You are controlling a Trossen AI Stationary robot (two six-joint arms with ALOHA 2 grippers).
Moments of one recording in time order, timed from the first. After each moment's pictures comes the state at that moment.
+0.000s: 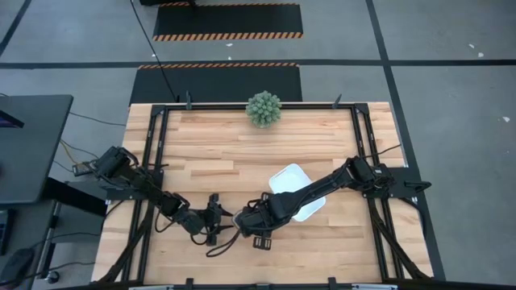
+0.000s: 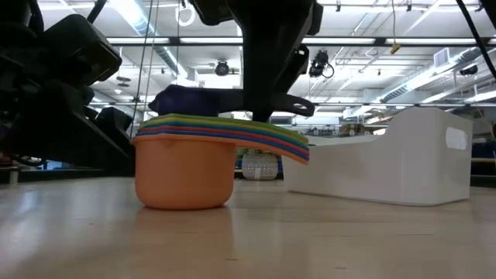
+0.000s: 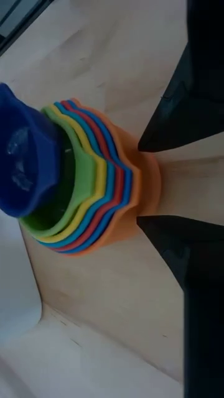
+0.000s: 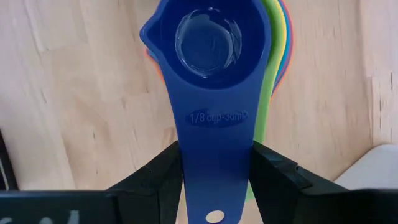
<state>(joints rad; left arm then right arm) -0.63 1.74 0.45 0.75 -0.55 -0.38 0.38 2.24 1.98 -1.07 0.08 0.57</state>
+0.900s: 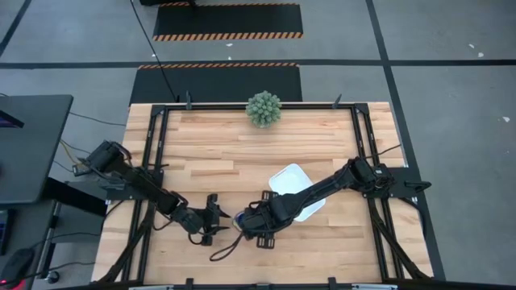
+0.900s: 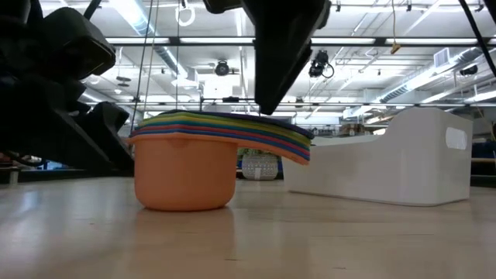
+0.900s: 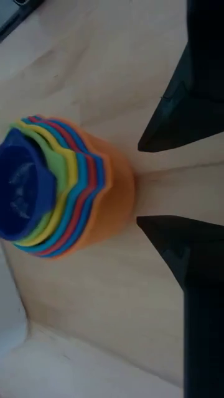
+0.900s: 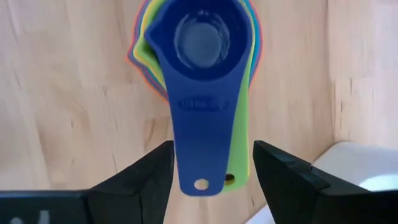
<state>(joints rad) -0.63 1.64 0.44 0.57 -0.46 -0.36 0.39 2.24 2.01 -1.14 0.16 0.52</state>
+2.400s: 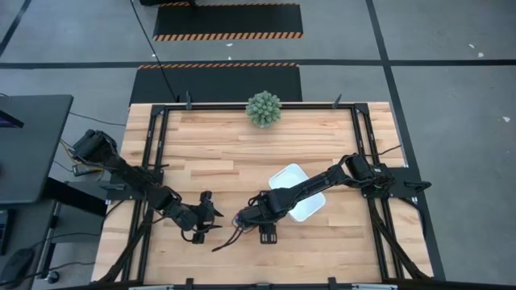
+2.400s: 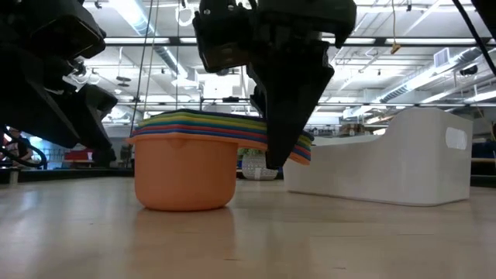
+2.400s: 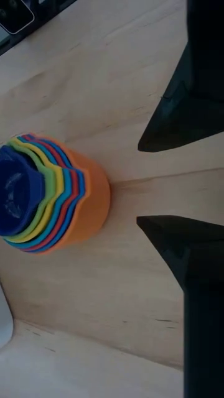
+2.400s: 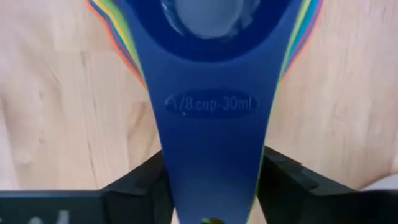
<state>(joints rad) -0.64 1.42 0.44 0.29 -0.39 -0.41 0.32 2.24 1.84 -0.99 -0.02 0.34</state>
